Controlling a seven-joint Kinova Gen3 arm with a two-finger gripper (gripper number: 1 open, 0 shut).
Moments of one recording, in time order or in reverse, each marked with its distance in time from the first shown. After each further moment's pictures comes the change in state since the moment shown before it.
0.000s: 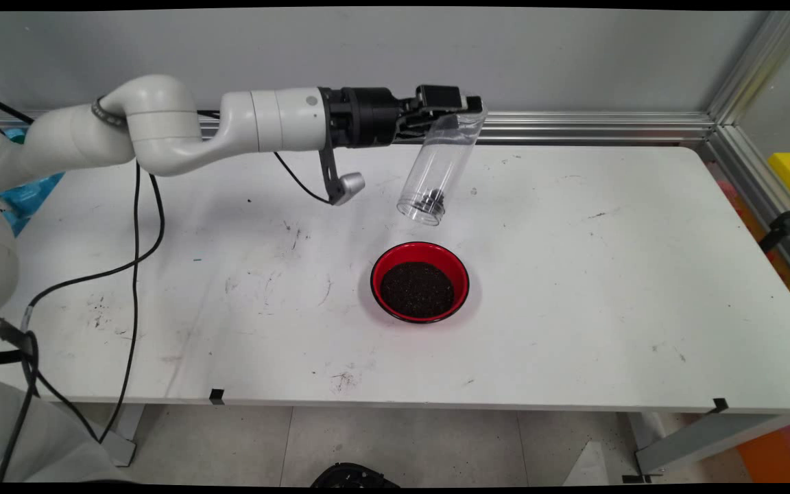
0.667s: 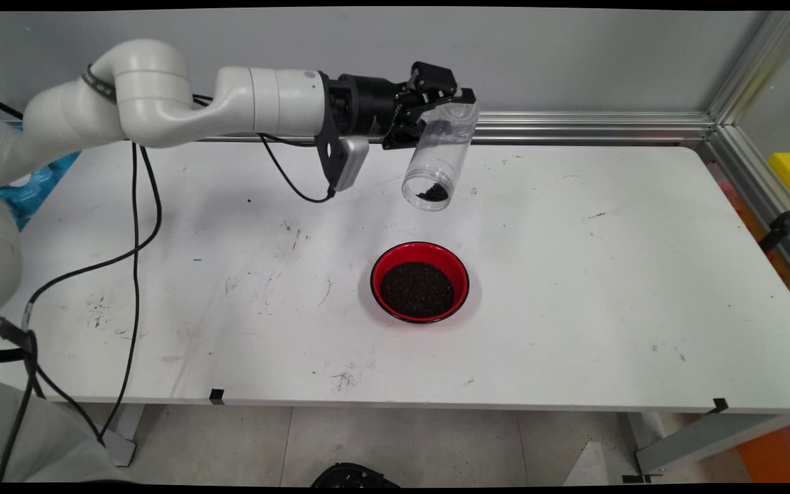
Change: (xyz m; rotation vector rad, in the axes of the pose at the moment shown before) arm -0.019 -0.016 -0.002 -0.114 0.035 -0.360
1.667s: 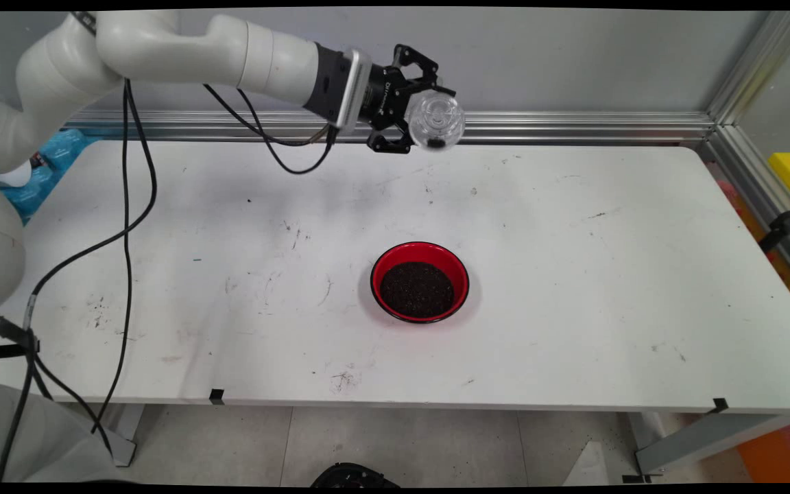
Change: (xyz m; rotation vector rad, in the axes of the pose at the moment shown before) arm -0.035 -0.028 -0.007 -0.212 0.014 -0.619
